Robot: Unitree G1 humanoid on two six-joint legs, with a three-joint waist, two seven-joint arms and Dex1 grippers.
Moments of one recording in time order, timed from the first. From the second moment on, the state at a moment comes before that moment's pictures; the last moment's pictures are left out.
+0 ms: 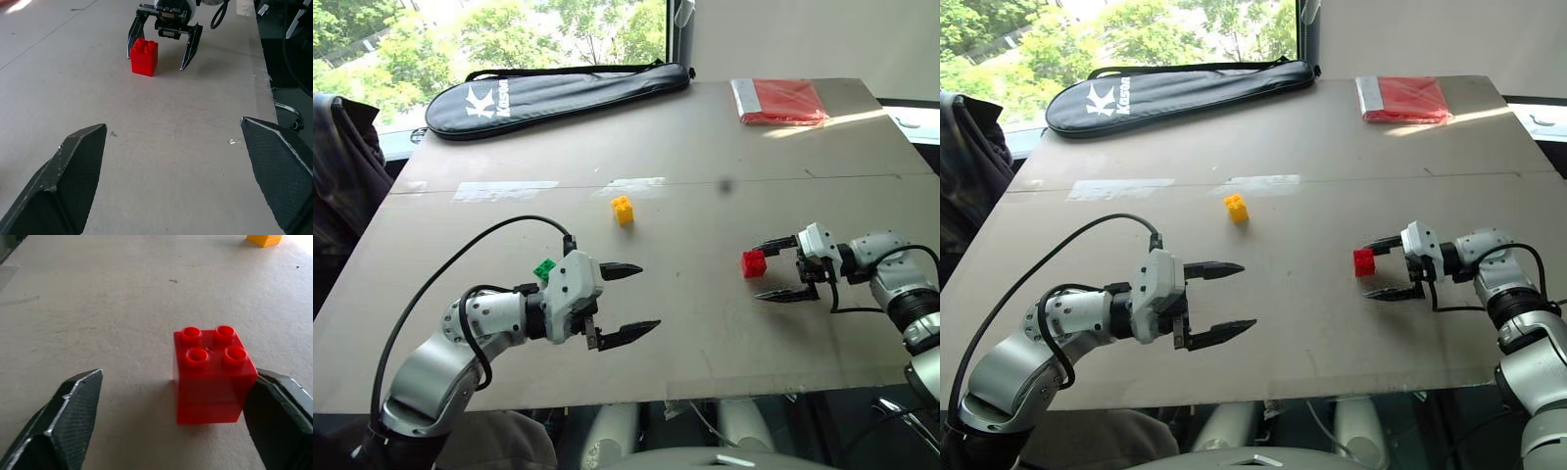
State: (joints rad) left arm 0.00 0.77 0.00 -0.64 -0.54 0.47 -0.92; right arm -0.72 -0.75 0.53 0.93 0.61 -0.53 1.57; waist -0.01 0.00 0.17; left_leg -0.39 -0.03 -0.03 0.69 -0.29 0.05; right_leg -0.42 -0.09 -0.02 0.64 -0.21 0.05
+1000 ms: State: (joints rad) left arm -0.04 0.75 -0.03 -0.62 -0.53 0.47 -0.94; right arm -0.79 -0.65 0.17 1.17 0.25 -0.67 1.55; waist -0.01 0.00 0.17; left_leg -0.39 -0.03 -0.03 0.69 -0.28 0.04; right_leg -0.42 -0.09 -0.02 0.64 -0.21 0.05
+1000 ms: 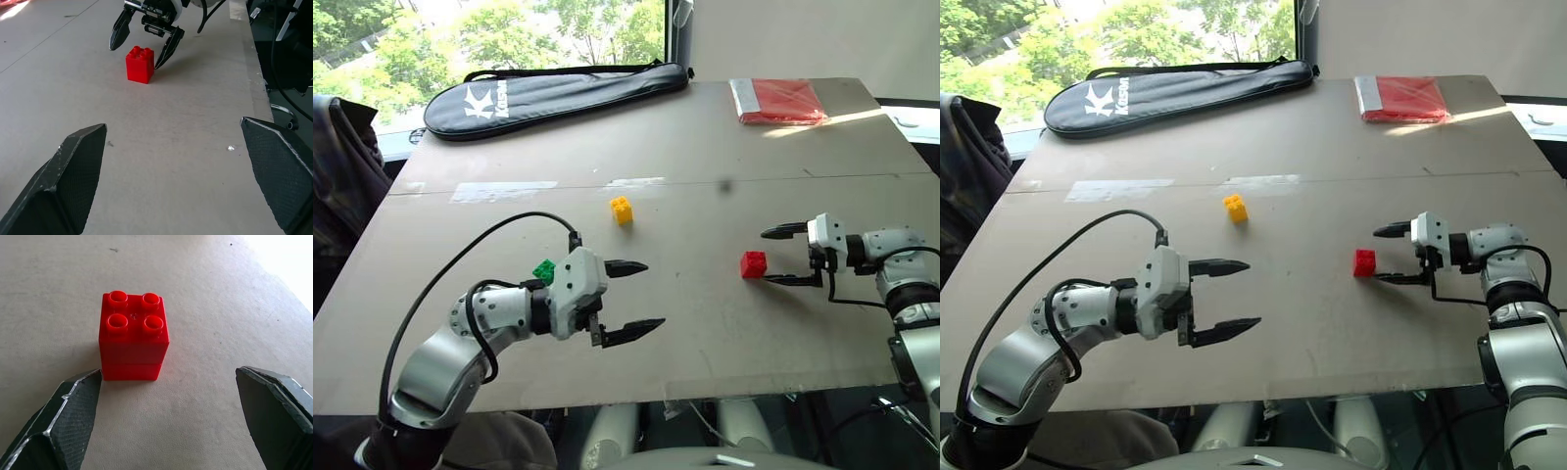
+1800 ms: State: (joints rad) left arm 0.05 0.66 -0.01 -0.62 -0.54 0.42 -0.89; right arm -0.67 -0.76 0.11 0.87 0.41 -0.44 1.57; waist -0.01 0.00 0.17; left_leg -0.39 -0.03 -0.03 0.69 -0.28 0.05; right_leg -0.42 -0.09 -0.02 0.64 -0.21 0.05
